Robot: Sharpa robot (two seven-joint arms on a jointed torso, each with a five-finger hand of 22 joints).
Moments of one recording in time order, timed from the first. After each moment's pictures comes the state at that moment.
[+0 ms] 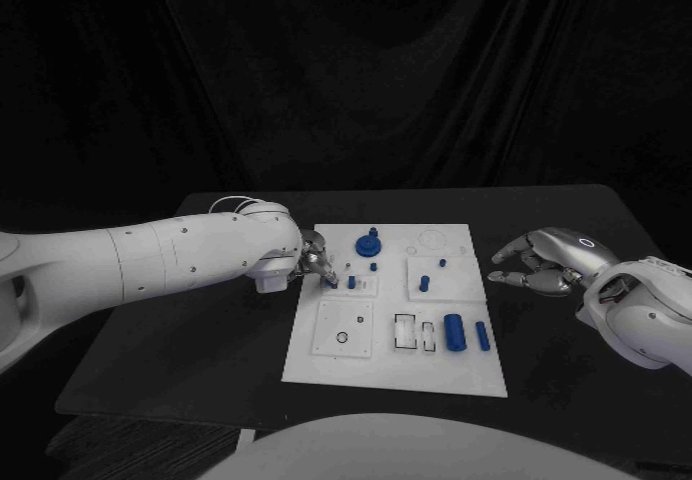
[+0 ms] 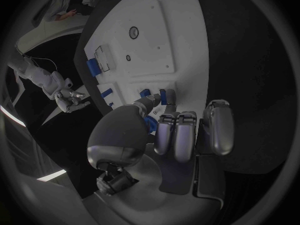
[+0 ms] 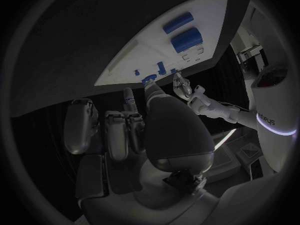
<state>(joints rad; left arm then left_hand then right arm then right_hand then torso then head) 1.21 -0.68 -0.21 1.32 -0.96 0.14 -0.54 1.04 0.07 0.41 0.01 0.35 0.92 0.06 0.25 1.18 1.47 -0.01 1.57 1.31 1.47 -0.06 1.57 1.31 0.07 1.39 0.06 1.39 1.31 1.19 -1.03 -0.25 1.59 -1.52 -0.45 -0.07 1.33 -0.02 0.07 0.27 0.08 0.96 0.10 0.12 0.13 1.46 0.00 1.57 1.31 1.47 -0.05 1.57 1.31 0.05 1.45 0.06 1.31 1.31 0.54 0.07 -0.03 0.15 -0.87</state>
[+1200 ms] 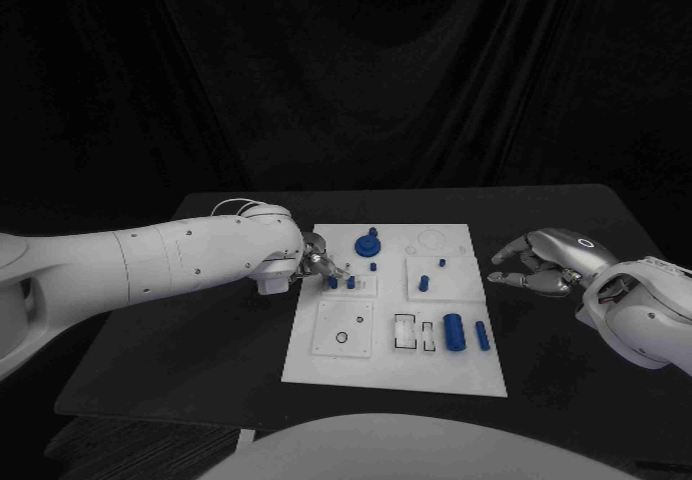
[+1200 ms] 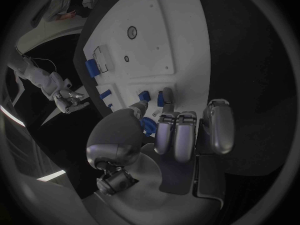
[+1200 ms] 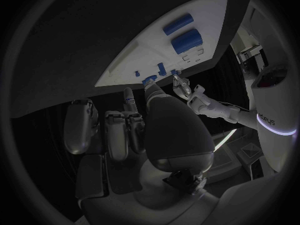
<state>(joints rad) 1.20 -0.66 -0.21 1.29 -0.97 0.14 -0.53 0.85 0.03 0.23 0.21 0.06 0.94 0.07 0.19 1.14 1.47 0.00 1.57 1.31 1.47 -0.05 1.57 1.31 0.07 1.40 0.06 1.37 1.31 1.19 -1.03 -0.25 1.59 -1.52 -0.44 -0.07 1.33 -0.02 0.07 0.27 0.09 0.96 0.10 0.12 0.13 1.46 0.00 1.57 1.31 1.47 -0.05 1.57 1.31 0.05 1.45 0.06 1.31 1.31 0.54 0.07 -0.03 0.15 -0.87</state>
